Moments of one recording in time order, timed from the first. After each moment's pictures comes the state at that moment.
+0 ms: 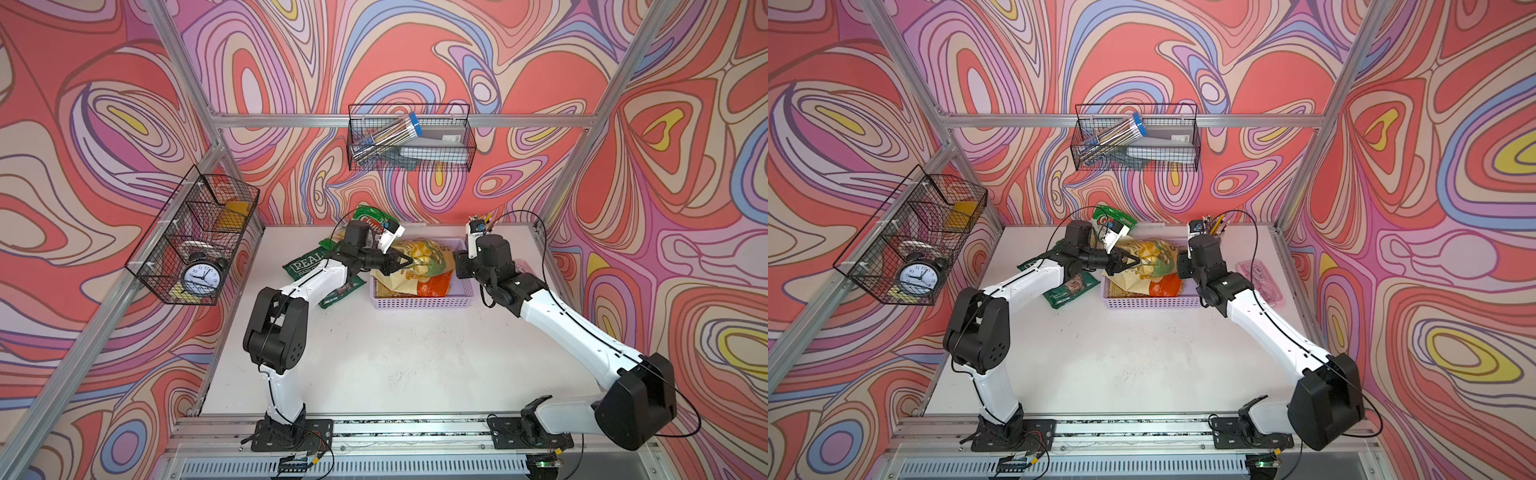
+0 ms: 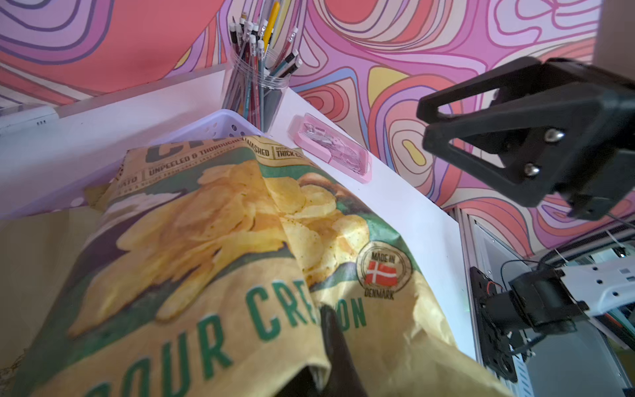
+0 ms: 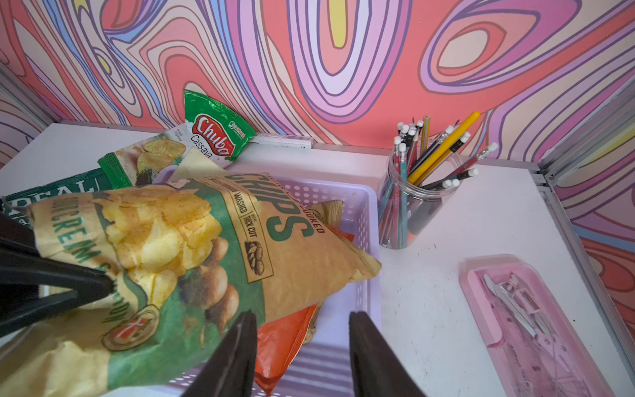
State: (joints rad) left arm -0.36 1.87 1.43 -0.11 0.91 -0.02; right arm 0.44 1.36 1.13 -0.28 0.24 0.15
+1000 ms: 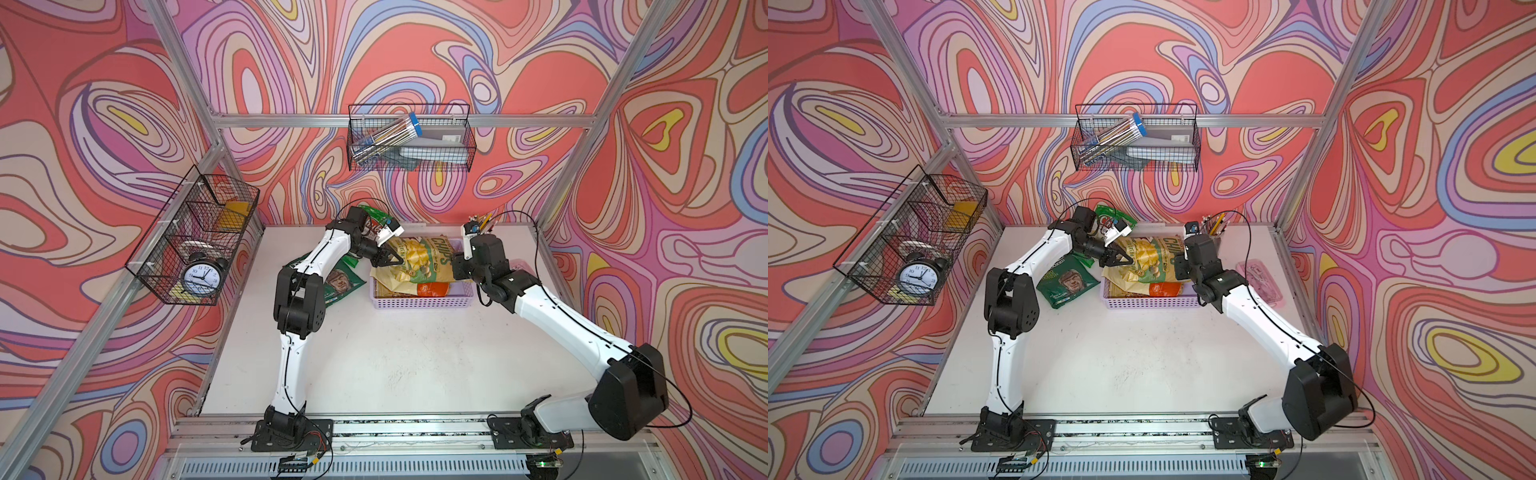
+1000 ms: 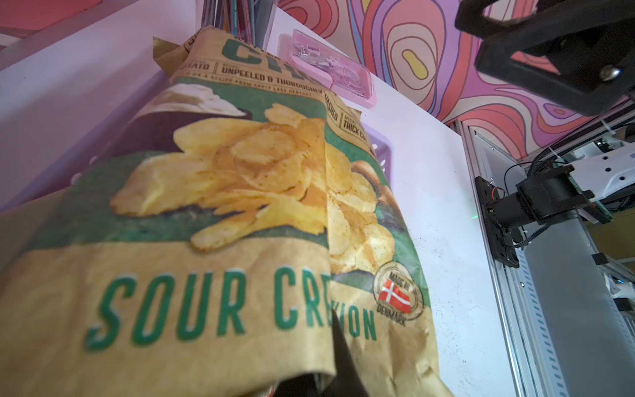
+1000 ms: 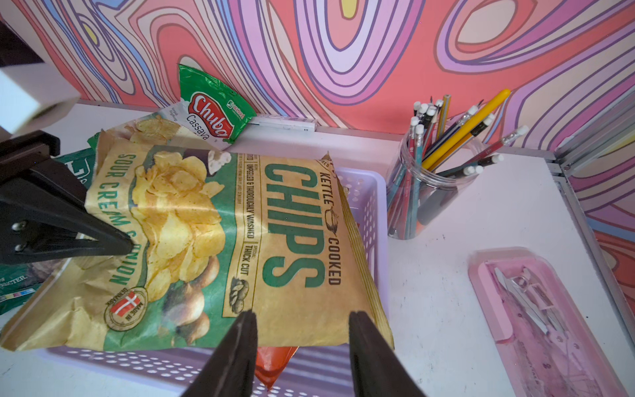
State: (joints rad) left arm -0.28 2.26 2.03 -0.92 0.99 0.59; right arm 0.44 1.42 1.15 -0.31 0.22 0.15
